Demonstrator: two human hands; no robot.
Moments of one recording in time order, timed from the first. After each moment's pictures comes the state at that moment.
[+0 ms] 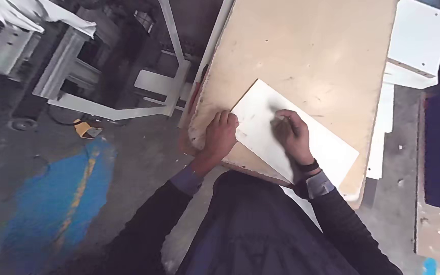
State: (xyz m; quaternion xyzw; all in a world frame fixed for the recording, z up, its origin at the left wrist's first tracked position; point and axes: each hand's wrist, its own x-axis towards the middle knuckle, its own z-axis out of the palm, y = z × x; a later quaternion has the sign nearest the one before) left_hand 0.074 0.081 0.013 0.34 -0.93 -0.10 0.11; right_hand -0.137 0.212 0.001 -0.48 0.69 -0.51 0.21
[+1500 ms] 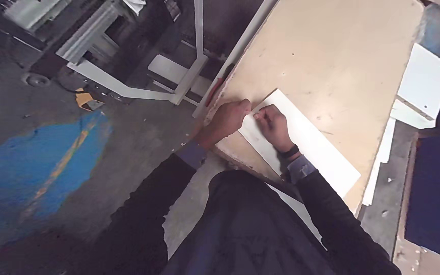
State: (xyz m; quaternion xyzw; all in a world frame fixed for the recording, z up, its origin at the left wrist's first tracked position) left_hand 0.079 0.015 0.014 0.30 -0.91 -0.25 0.10; right_hand -0.098 0.142 -0.006 -0.65 0.64 -0.38 0.16
